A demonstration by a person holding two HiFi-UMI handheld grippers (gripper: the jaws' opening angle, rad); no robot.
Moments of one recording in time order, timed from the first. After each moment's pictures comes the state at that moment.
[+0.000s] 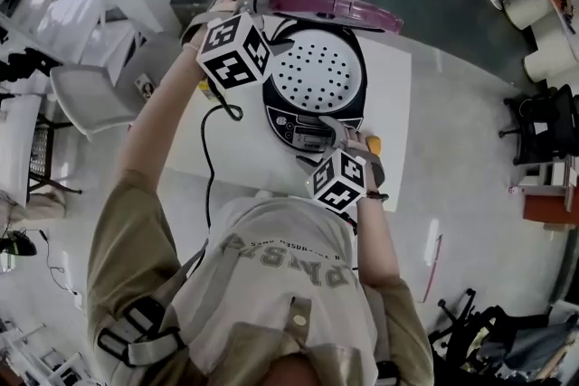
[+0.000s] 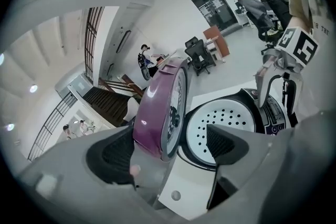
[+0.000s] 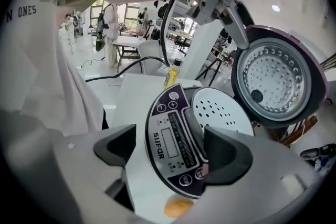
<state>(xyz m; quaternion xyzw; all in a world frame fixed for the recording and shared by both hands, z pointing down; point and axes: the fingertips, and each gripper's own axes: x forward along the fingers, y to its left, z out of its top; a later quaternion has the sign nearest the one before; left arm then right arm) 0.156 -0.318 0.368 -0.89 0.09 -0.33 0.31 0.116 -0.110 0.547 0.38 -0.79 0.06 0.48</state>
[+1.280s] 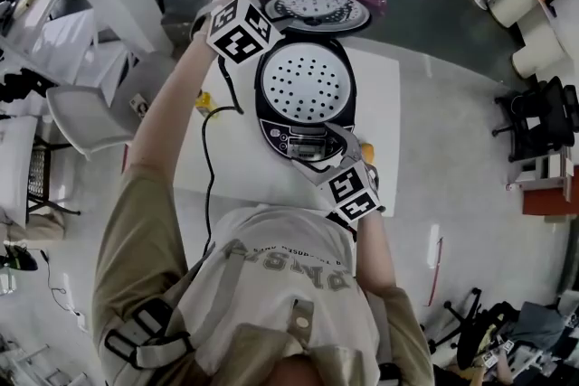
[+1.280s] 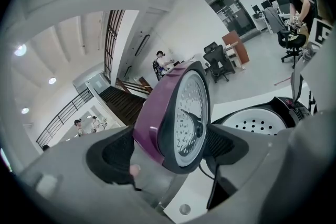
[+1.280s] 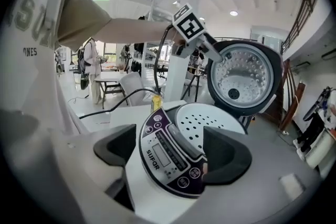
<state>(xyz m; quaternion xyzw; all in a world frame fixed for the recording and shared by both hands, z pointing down) 0.190 -0.385 0.338 -0.90 0.17 -0.27 0.29 0.132 -0.119 0.494 0.49 -0.81 0.09 0.30</state>
